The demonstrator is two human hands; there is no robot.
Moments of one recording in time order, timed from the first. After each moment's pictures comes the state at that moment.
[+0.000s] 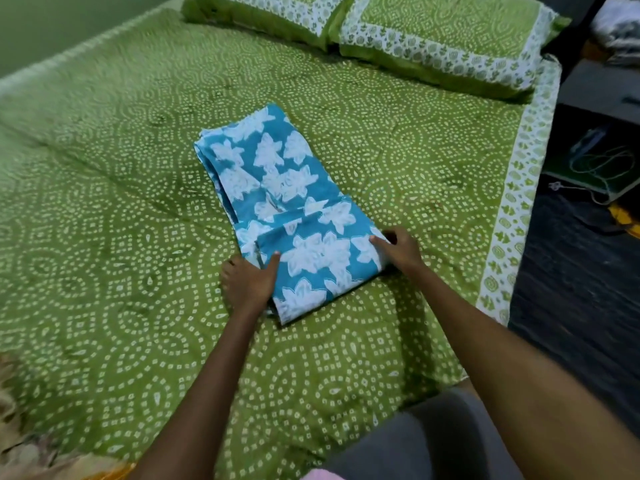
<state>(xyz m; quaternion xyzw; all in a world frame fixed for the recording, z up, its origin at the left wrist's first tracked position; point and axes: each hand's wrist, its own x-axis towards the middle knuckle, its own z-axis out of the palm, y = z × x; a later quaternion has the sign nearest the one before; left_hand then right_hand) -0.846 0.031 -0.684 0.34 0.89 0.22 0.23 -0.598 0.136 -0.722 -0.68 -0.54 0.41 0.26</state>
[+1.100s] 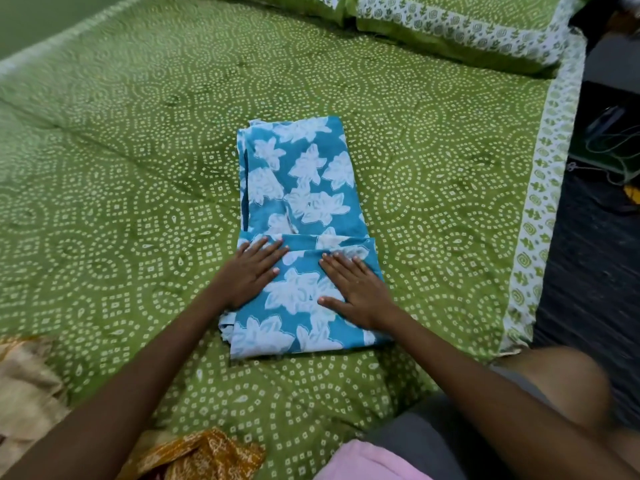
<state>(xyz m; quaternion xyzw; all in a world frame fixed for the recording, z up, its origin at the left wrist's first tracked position) -0.967 0.006 -0.723 0.81 0.56 -0.02 0.14 -0.693 0.011 -0.730 -0.42 -0.89 0.19 -0.03</state>
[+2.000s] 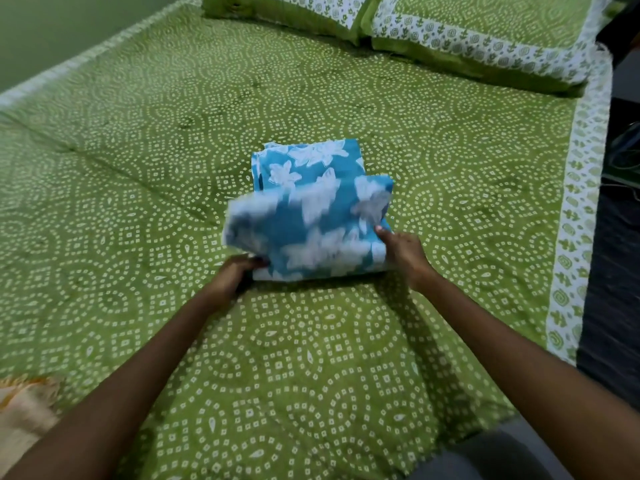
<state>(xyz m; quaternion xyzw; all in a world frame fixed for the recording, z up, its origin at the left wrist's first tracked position) -0.967 0.068 -0.684 0.32 0.73 0.25 0.55 -0.698 0.128 -0.695 -0.59 -0.41 0.60 0.37</state>
